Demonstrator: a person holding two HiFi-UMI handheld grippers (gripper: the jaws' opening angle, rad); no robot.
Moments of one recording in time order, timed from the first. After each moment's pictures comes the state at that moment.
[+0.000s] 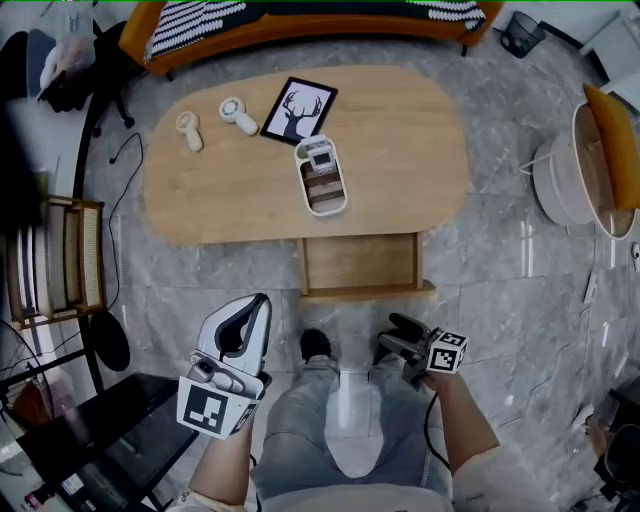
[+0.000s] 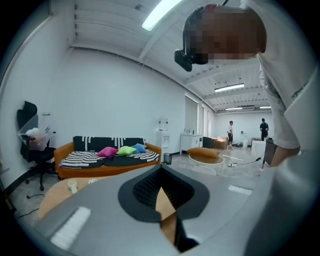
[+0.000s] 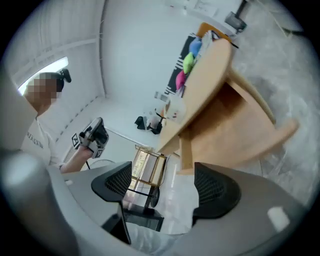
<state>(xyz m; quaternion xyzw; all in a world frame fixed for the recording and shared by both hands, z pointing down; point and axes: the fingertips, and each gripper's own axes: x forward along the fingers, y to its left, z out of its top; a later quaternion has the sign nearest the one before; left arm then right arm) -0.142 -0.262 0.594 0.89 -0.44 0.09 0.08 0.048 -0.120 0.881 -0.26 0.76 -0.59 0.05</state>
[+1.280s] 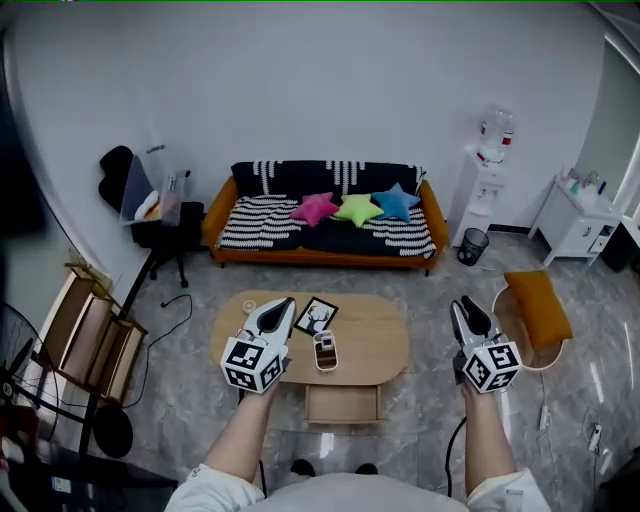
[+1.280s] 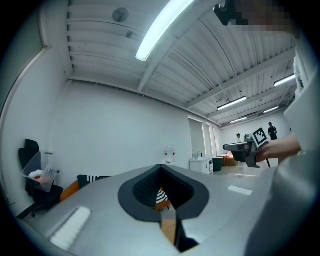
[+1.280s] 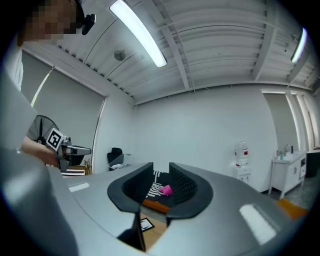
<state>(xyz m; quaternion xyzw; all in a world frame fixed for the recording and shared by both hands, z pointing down) -0.141 -0.320 0.222 0.88 -0.48 -0.02 -0.01 0.213 -0.292 0.202 -0.56 0.83 0.02 0.00</state>
